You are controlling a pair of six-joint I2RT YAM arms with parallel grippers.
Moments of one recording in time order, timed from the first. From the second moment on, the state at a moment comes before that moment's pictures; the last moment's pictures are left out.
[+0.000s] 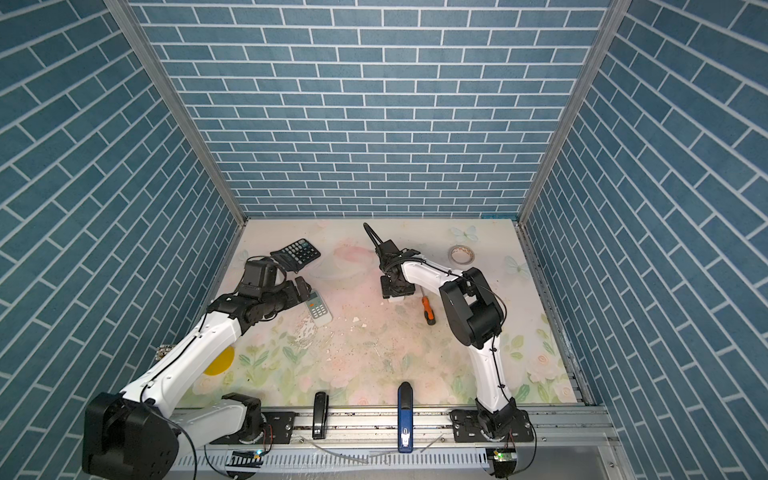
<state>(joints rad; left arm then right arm) -0.26 1.18 0.83 -0.51 0.03 -0.63 0.67 2.09 1.56 -0.74 0.02 0.39</state>
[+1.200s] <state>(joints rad) -0.50 1.71 1.01 0.31 0.32 -0.94 0.68 1.80 1.51 -0.76 -0.19 0.20</state>
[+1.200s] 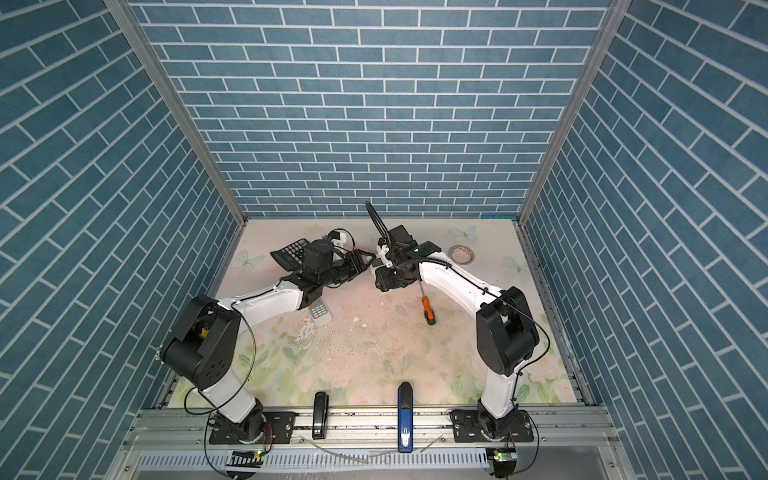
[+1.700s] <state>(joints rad) -0.51 1.75 1.03 0.38 0.34 -0.97 0.69 1.78 1.51 -0.76 -0.21 0.20</state>
